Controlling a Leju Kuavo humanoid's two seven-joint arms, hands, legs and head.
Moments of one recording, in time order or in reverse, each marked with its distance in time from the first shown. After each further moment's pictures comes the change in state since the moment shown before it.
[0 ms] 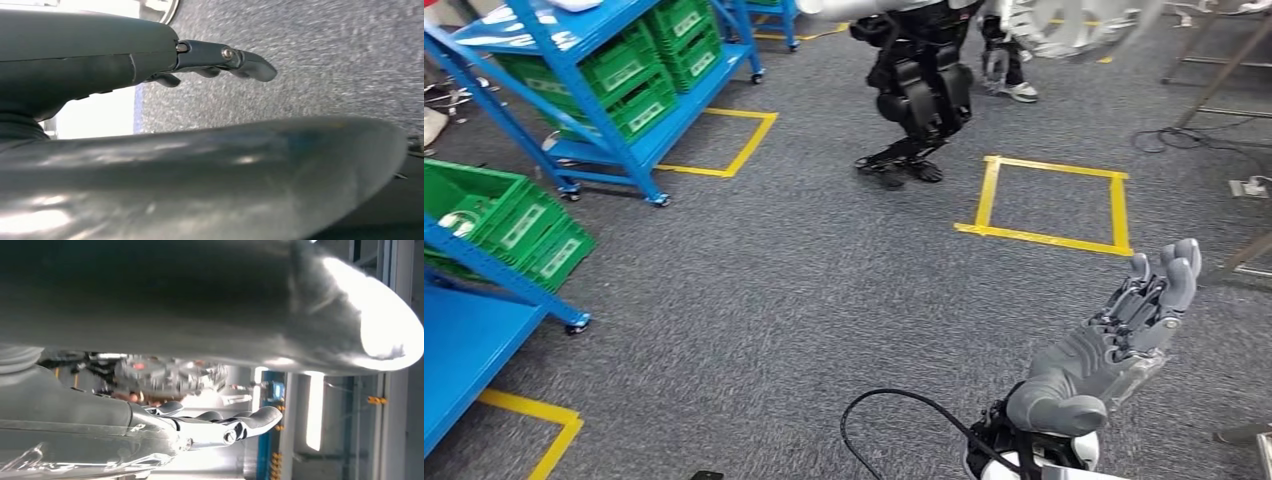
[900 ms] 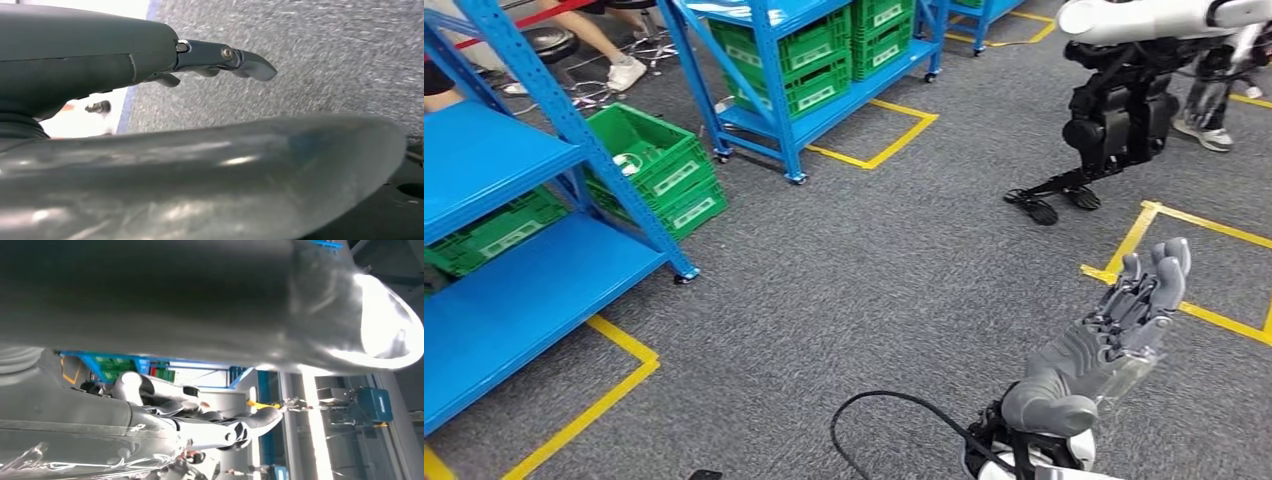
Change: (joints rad) left arm 0.003 0.003 0.004 0.000 0.026 0.002 -0.025; right arm -0.017 -0.009 0.019 0.013 0.003 0.000 0.008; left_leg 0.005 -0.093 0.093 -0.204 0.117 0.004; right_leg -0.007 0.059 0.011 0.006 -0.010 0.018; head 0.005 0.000
